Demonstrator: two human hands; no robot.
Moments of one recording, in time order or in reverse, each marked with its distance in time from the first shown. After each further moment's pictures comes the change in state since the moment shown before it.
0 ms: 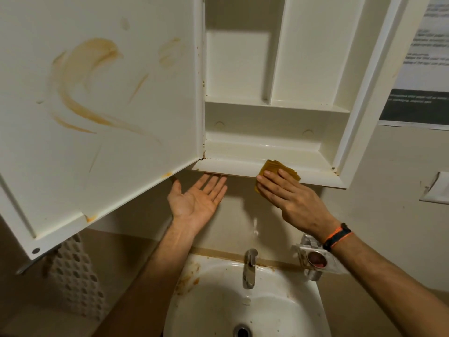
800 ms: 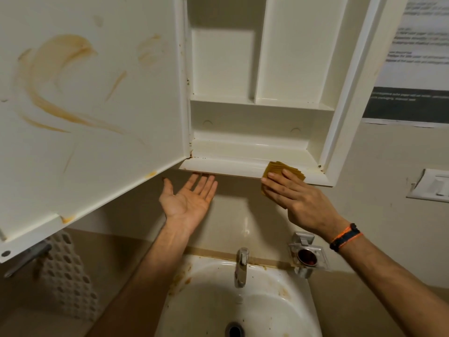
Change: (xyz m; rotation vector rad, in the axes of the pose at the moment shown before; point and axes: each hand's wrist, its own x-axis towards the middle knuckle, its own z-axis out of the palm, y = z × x) left_hand 0.002 -0.015 0.008 -0.107 0.038 0.050; right_hand -0.028 0.022 -0.006 0.094 0.019 0.021
